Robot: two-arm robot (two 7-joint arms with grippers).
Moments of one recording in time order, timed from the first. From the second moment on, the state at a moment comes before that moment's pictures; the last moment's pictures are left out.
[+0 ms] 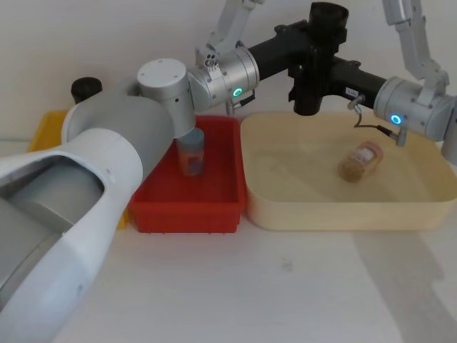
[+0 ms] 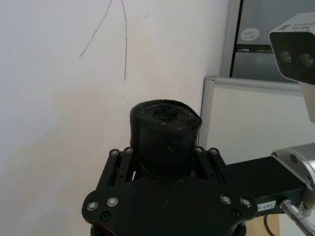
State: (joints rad) left arm -1.31 -0.25 0.56 -0.13 -0.58 -0.31 -0.82; right arm 0.85 0.38 -0.47 -1.08 0.53 0.25 0.51
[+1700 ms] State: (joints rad) left arm -1.31 -0.25 0.56 -0.13 -0.58 -0.31 -0.82; right arm 0.86 0.38 -0.43 -1.03 0.50 0.27 0.43
